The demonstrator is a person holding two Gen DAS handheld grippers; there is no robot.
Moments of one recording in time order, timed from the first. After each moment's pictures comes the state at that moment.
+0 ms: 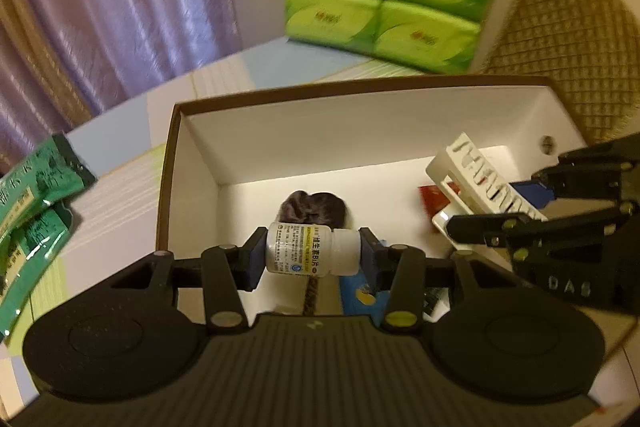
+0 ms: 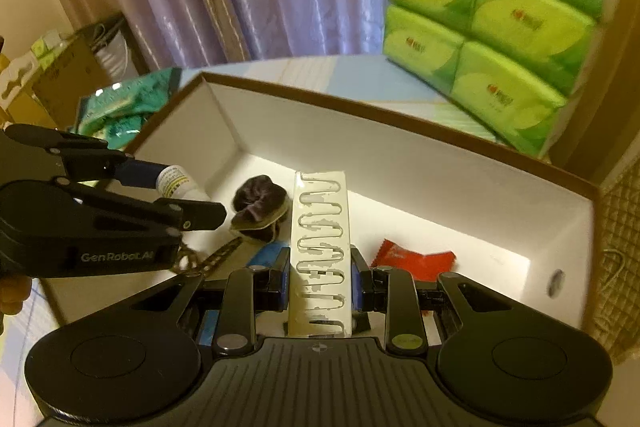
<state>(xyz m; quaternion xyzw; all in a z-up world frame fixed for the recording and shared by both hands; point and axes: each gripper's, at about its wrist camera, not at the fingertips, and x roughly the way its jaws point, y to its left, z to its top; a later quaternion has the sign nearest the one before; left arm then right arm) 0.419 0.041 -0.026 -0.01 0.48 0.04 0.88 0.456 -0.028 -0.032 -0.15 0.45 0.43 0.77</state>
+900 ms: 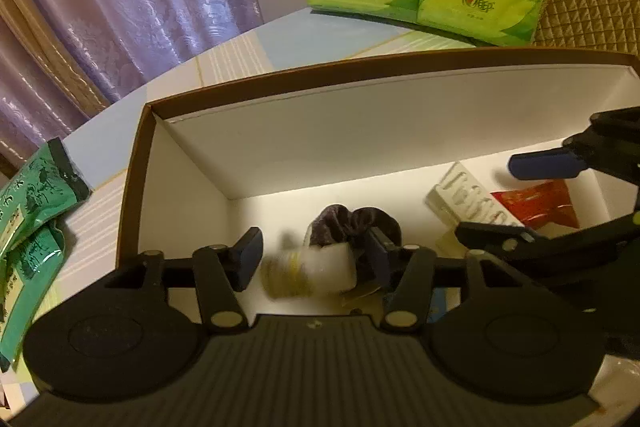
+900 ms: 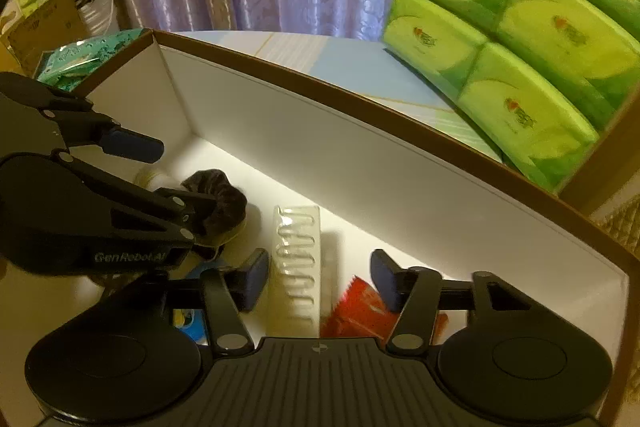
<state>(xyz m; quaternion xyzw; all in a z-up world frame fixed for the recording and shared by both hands) 0.469 0.046 -0.069 0.03 0.51 0.07 0.86 0.483 -0.011 -0.062 -0.22 0.42 0.42 0.77</state>
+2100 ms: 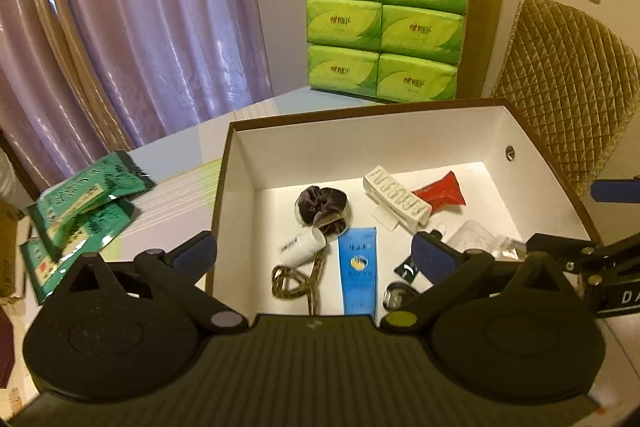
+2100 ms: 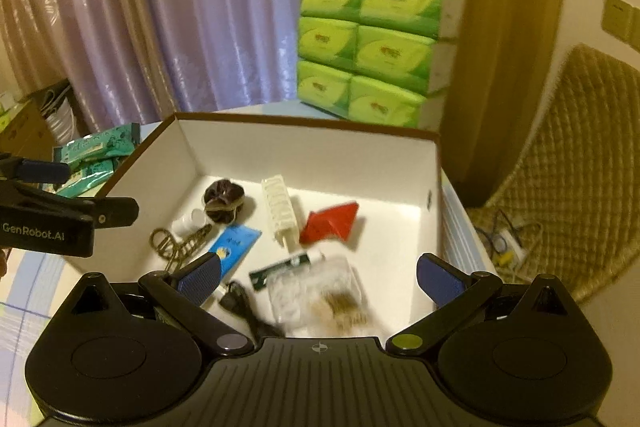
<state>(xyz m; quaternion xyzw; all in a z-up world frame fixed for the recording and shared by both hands) 0.310 0.001 0.032 0.01 0.39 0.09 0.92 0.344 -0.142 0.026 -0.09 0.37 0.32 0.87</state>
